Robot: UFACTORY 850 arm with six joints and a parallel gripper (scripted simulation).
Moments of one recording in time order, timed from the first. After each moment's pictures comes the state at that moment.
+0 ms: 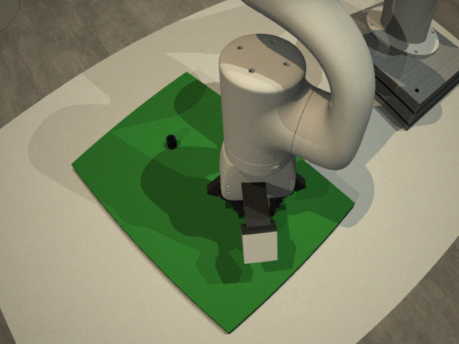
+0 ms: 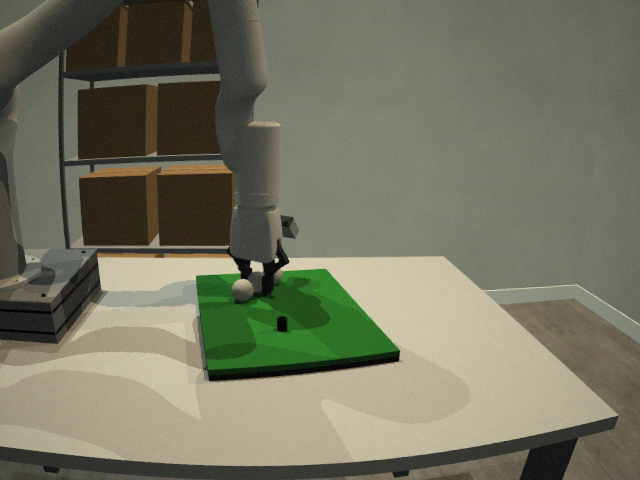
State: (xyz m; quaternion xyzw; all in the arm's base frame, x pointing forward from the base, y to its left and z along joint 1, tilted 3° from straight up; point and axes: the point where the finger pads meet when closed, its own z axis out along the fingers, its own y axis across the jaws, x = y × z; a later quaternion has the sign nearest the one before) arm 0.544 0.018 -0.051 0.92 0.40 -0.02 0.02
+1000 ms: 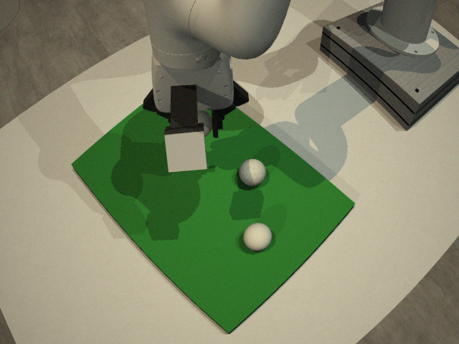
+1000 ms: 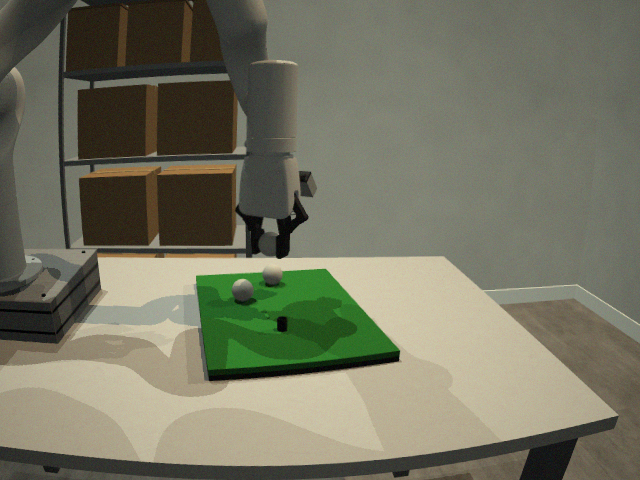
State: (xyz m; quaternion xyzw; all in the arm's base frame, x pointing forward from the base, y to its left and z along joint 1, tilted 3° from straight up) arm 0.552 -0.086 0.063 0.92 0.40 -0.02 0.03
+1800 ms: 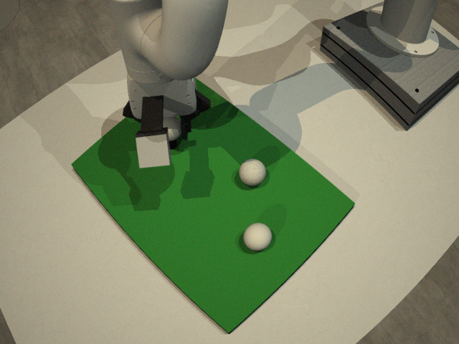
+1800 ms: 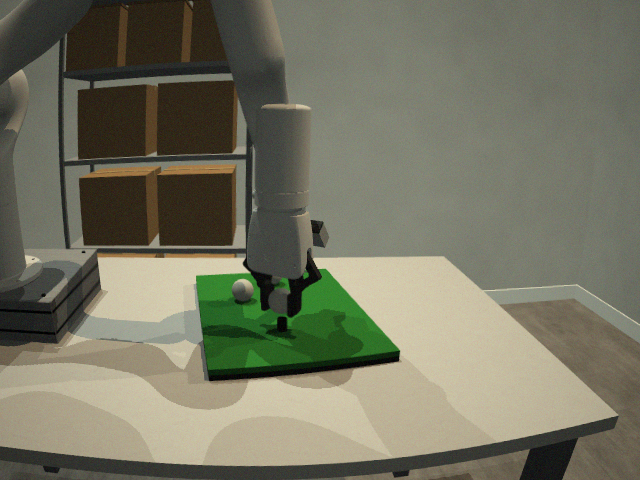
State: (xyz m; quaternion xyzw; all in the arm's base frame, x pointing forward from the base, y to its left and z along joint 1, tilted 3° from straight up) arm 0.554 -0.163 -0.010 0.92 0.40 -0.02 0.02
